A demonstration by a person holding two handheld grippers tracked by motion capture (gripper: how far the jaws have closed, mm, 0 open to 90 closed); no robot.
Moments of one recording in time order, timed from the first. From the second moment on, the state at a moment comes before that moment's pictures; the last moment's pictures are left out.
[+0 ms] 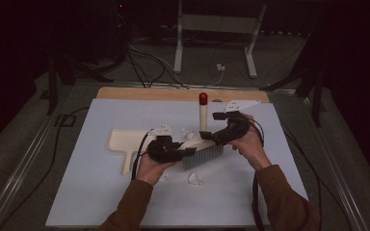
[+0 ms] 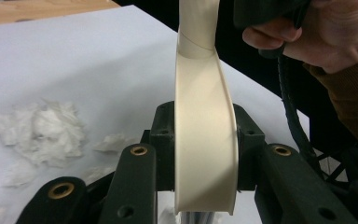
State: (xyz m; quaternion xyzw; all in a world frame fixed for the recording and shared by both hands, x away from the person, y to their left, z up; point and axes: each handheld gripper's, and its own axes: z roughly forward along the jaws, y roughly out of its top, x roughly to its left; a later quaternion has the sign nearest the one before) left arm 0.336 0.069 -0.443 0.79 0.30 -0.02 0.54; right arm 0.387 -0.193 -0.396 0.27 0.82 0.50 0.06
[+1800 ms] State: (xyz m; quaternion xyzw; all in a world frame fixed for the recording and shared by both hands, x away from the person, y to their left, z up) left arm 0.346 0.115 -0.441 0.76 0.32 -0.02 0.57; right arm 0.383 -0.166 -0.423 0.12 0.88 0.44 -0.11
